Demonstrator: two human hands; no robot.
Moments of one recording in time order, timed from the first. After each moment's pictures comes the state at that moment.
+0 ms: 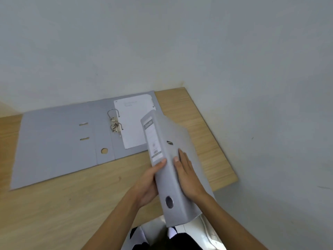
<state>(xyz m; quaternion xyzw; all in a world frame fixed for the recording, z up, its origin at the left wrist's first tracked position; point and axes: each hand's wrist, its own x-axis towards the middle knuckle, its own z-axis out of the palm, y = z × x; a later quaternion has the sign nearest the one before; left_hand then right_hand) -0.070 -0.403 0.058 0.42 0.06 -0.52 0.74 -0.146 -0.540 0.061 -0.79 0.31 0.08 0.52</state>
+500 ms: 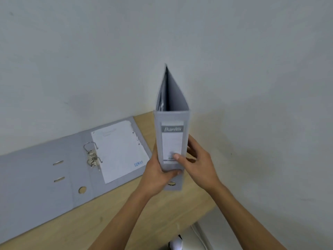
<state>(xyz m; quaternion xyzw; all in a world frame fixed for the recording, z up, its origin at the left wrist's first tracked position) -0.026 -0.509 0.097 0.66 -0.28 -0.27 0.65 -0.118 -0.640 0.149 -0.77 0.18 -0.19 0.58</state>
